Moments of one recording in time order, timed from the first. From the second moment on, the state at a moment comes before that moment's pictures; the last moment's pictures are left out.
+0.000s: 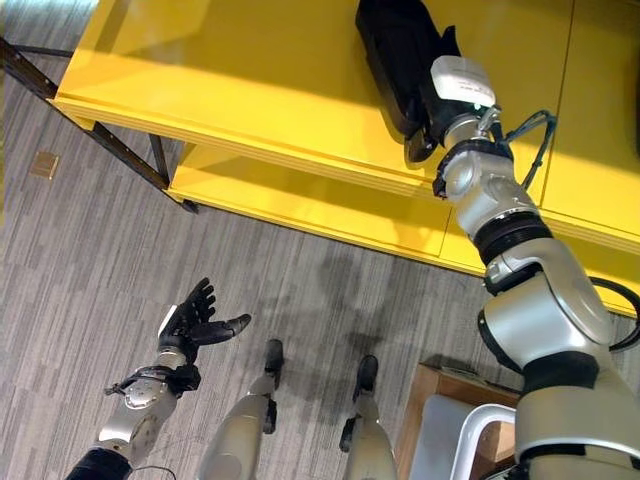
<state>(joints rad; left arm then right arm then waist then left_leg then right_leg) -0.08 0.42 -0.27 0.35 -0.55 -0.13 0.15 -1.34 -0.69 0.74 1.08 -0.25 0.01 -0.21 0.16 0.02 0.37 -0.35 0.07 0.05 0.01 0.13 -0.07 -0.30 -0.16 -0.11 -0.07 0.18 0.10</state>
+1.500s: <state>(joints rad) -0.10 0.42 -0.30 0.35 -0.55 -0.13 0.19 -1.38 -0.60 0.51 1.24 0.04 0.07 -0.36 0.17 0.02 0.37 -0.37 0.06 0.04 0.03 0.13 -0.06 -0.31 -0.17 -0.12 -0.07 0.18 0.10</state>
